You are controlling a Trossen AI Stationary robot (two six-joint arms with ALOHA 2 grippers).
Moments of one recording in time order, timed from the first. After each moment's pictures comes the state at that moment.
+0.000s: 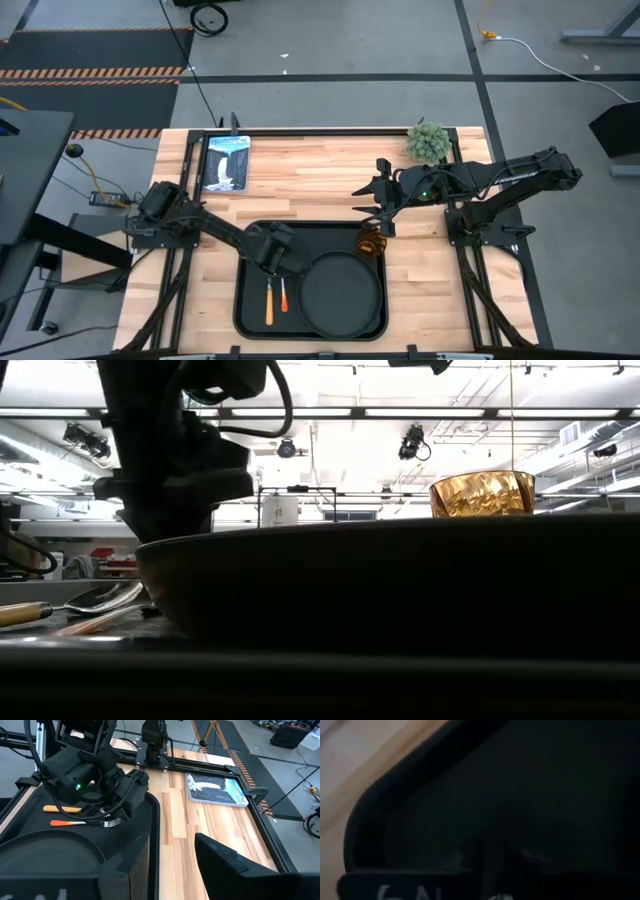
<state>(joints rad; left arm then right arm) -0.39 1.87 1.20 -0.89 -0.39 -1.29 0.16 1.18 1.11 -0.42 0.23 -0.08</state>
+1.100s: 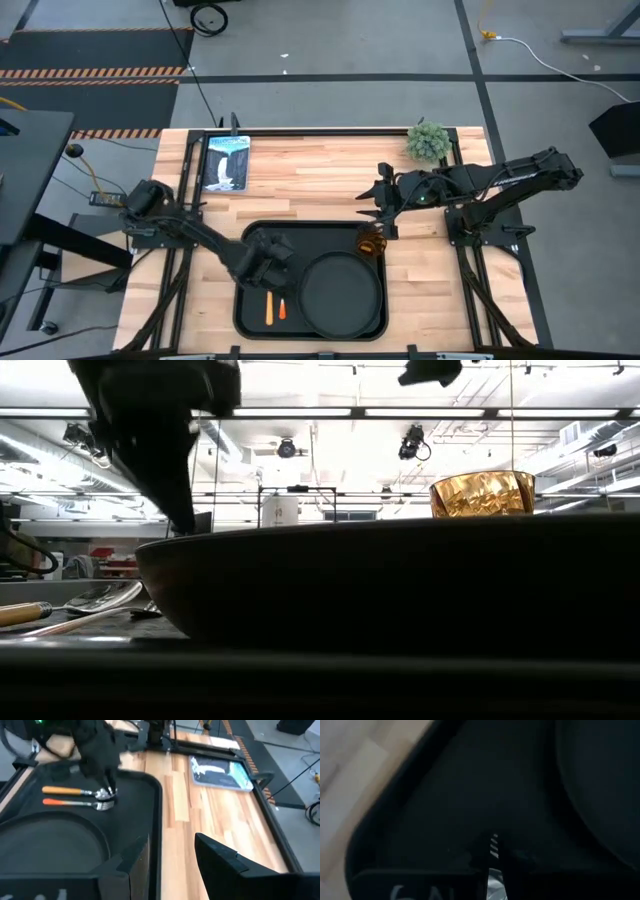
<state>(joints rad) -0.50 1.77 1.21 -0.83 -0.48 -1.04 0.17 1.17 1.08 -0.47 0.24 -0.06</state>
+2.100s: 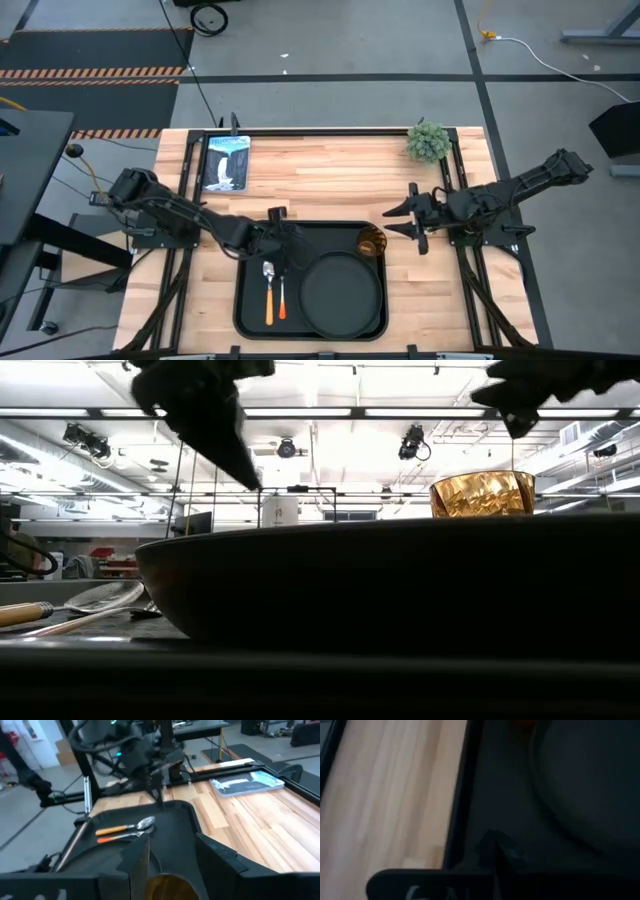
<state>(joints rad) -0.37 1.60 1.12 -0.55 -0.52 -0.28 0.34 0.69 0.44 0.04 0.32 0.24</state>
